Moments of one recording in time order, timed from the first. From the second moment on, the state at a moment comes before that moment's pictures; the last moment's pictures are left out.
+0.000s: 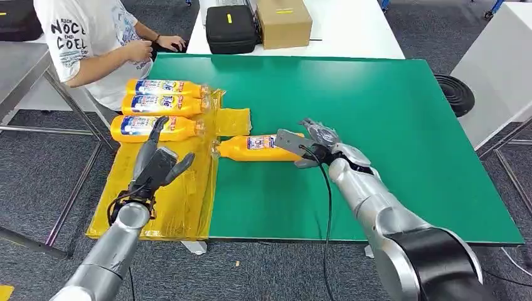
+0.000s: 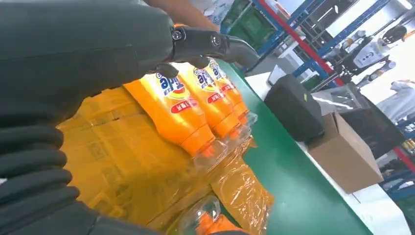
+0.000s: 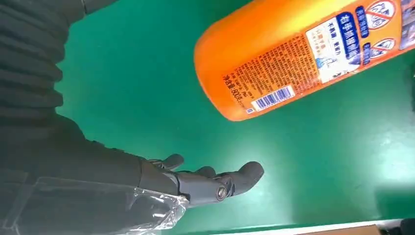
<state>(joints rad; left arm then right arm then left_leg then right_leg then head) -0.44 -0.03 -0.22 -0.97 -0.47 0.21 -0.33 -0.91 0.10 0.20 -0.36 1.02 0.02 -0.15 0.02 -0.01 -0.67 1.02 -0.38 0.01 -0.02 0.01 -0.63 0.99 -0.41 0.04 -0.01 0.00</state>
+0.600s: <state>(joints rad) -0.46 -0.04 -0.22 -0.93 -0.47 0.19 -0.35 -0.91 0.07 0.21 -0.32 1.03 0.00 -0.23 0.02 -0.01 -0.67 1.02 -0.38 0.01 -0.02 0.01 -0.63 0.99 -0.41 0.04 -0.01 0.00</state>
